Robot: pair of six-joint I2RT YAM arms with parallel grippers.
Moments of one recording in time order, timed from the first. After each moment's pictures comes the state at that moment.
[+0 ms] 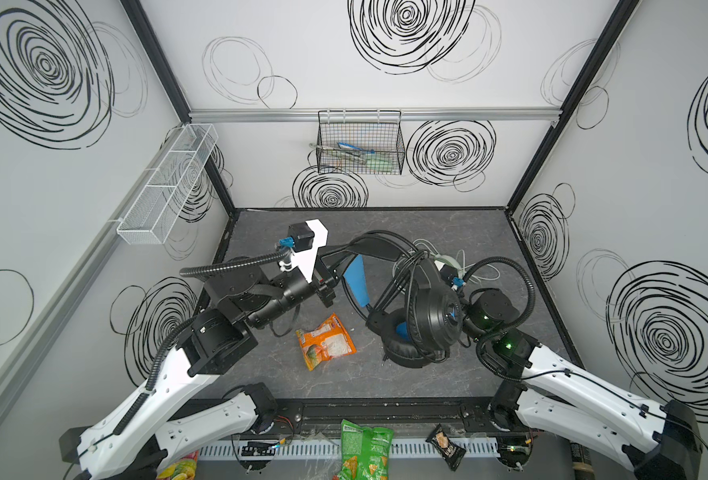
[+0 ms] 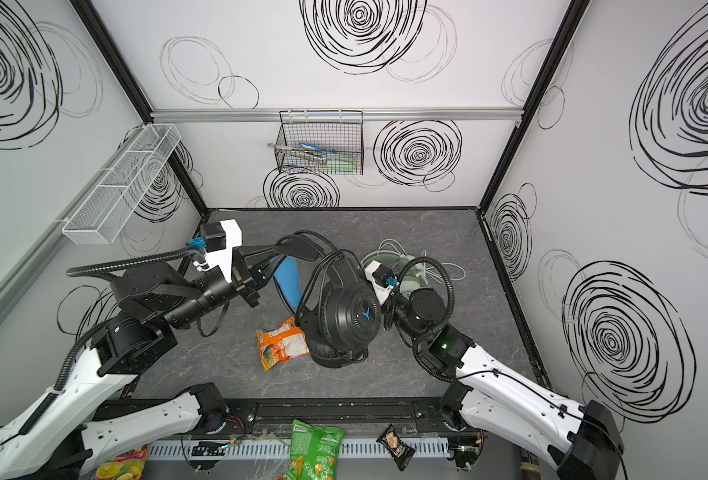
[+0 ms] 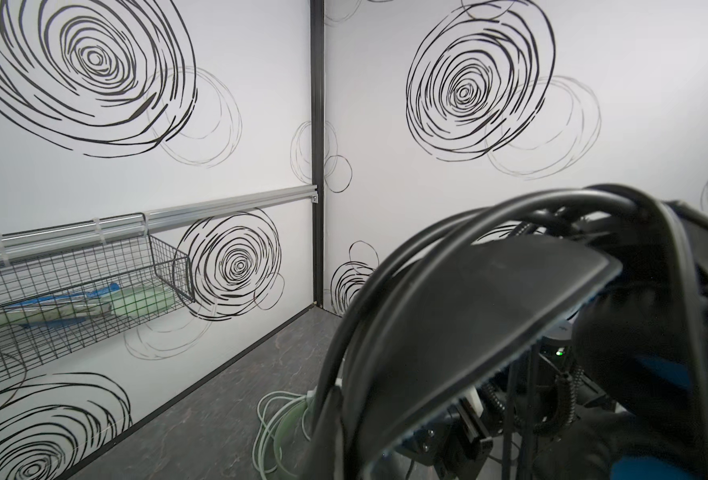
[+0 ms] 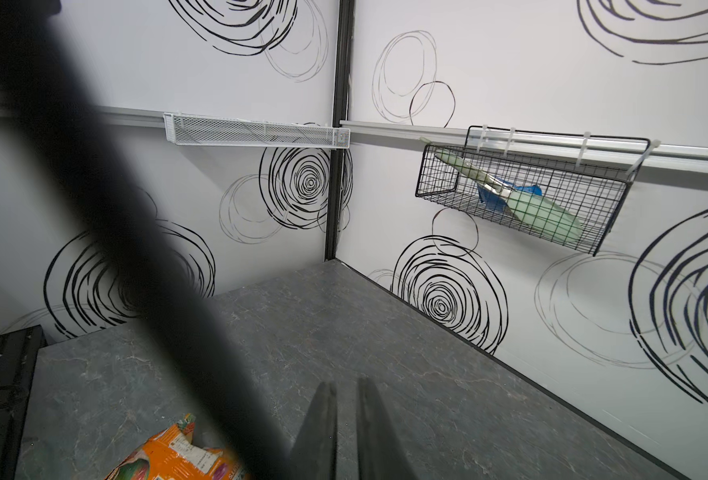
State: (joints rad) left arm -0.81 0.86 1.23 -0.23 0.15 -0.08; right arm 0.86 0.85 0.57 0.39 -0.02 -0.08
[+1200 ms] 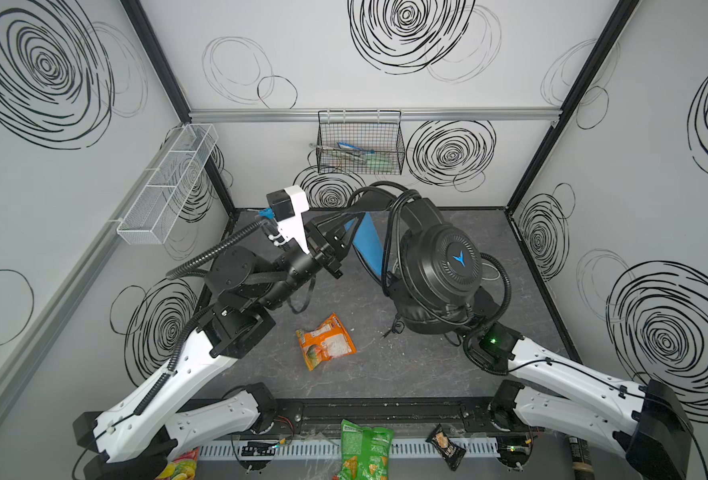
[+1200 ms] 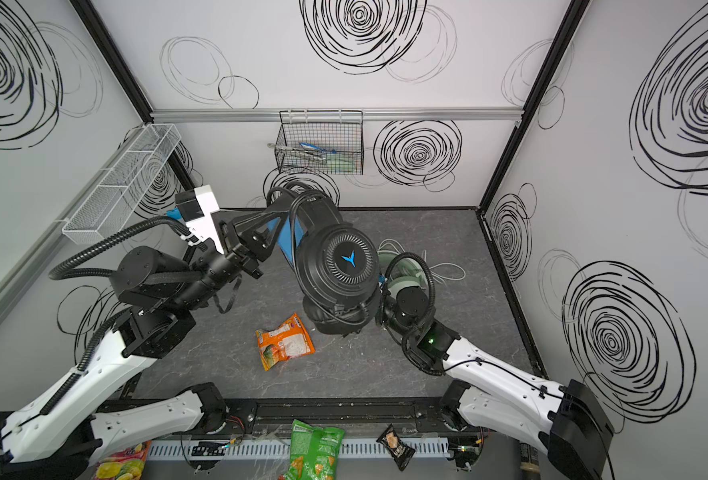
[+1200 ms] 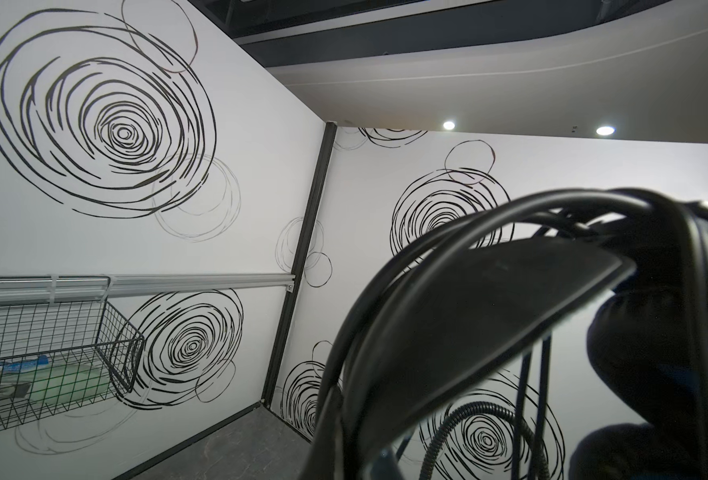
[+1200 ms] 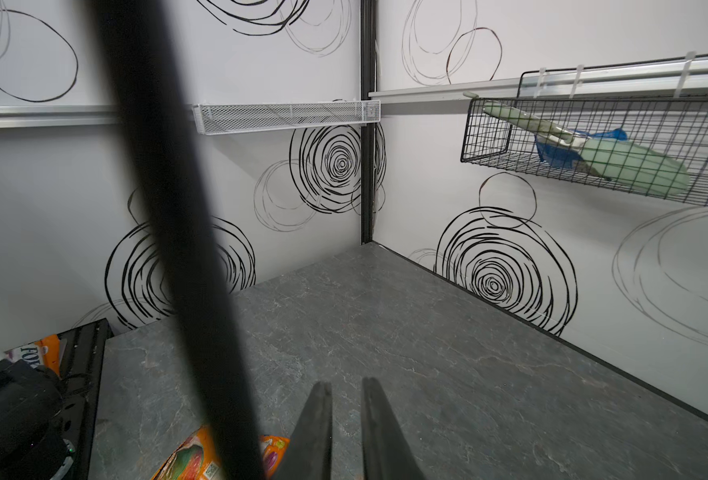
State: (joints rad) left arm -0.79 0.96 1.26 0.12 0.10 -0.33; right arm 0.90 0.97 0.56 0.47 -0.09 0.03
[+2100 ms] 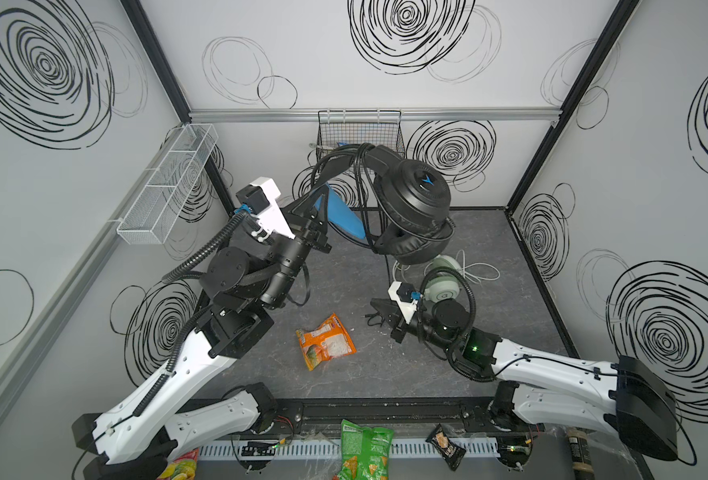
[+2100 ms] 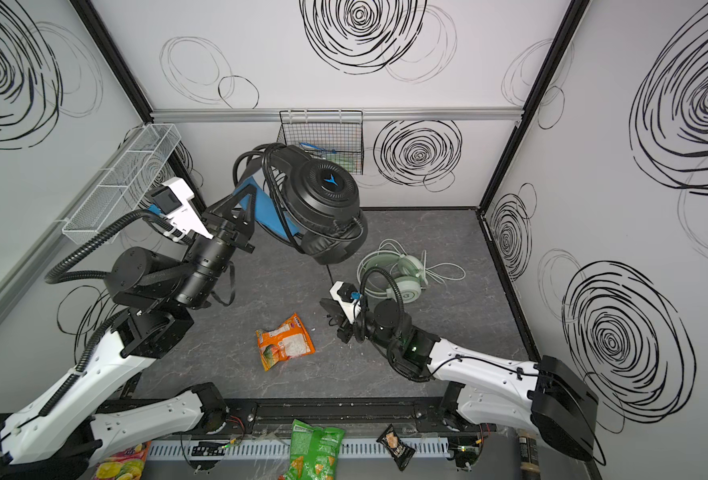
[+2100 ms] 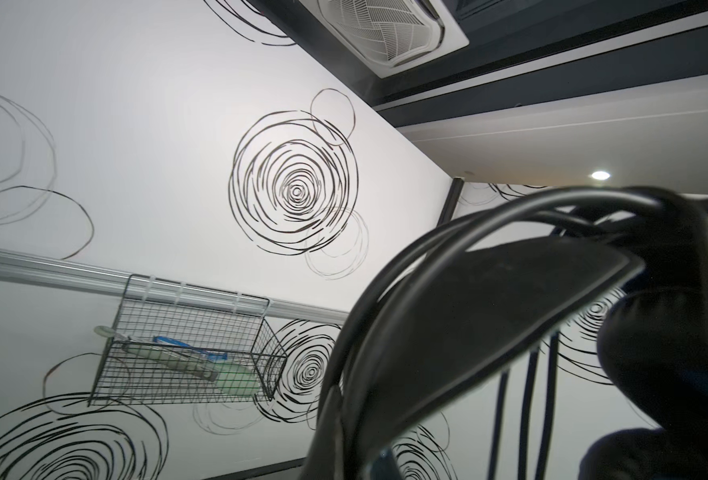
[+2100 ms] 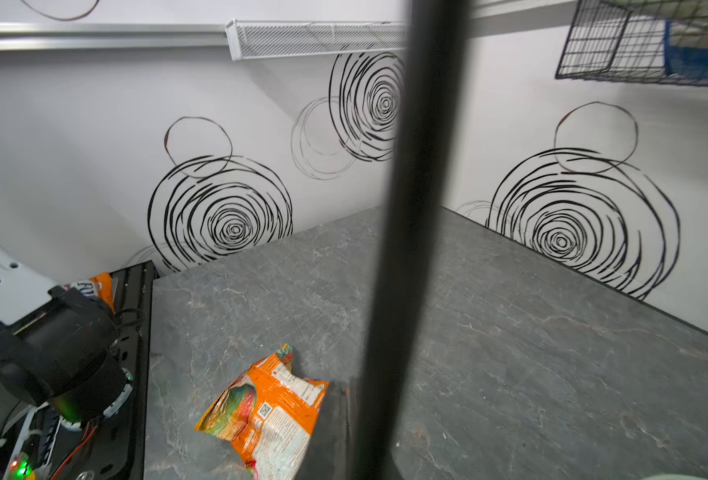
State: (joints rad) left arm -0.78 0.96 1.27 0.14 -0.34 -0.24; right arm 1.08 1.10 0.53 0.49 0.01 0.04
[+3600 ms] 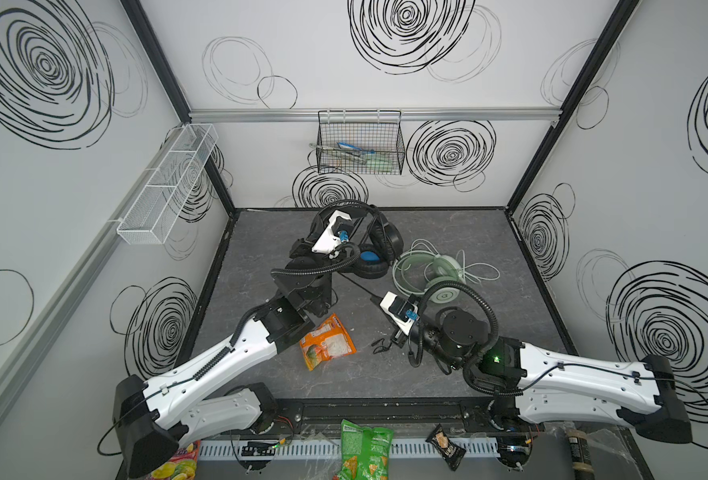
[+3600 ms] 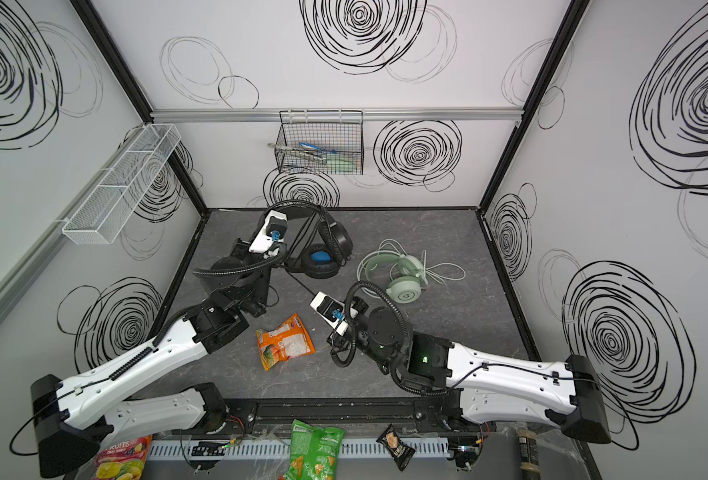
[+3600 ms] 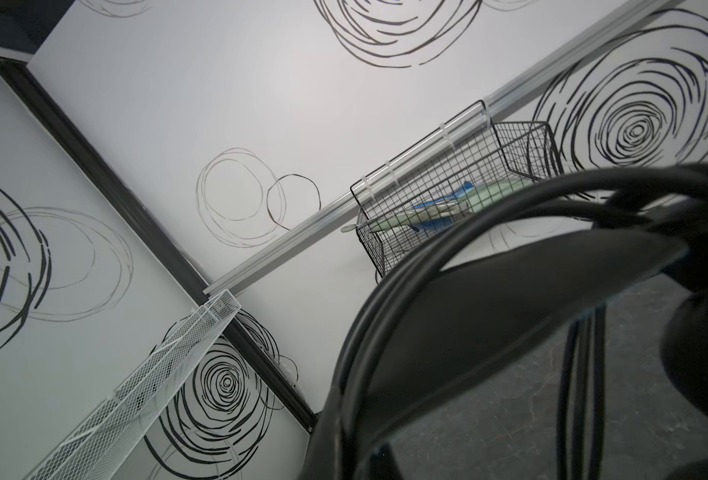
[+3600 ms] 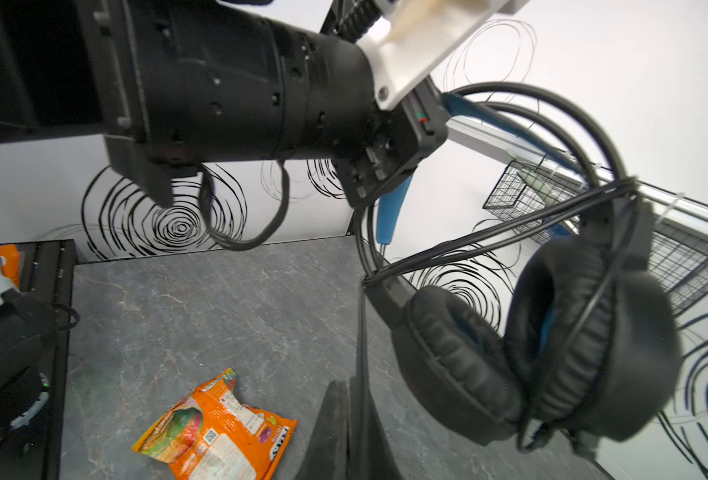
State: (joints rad) left arm -0.82 1.08 0.96 0.31 -0.87 0.72; right arm 1.33 0.98 0.79 0.15 0.40 -0.31
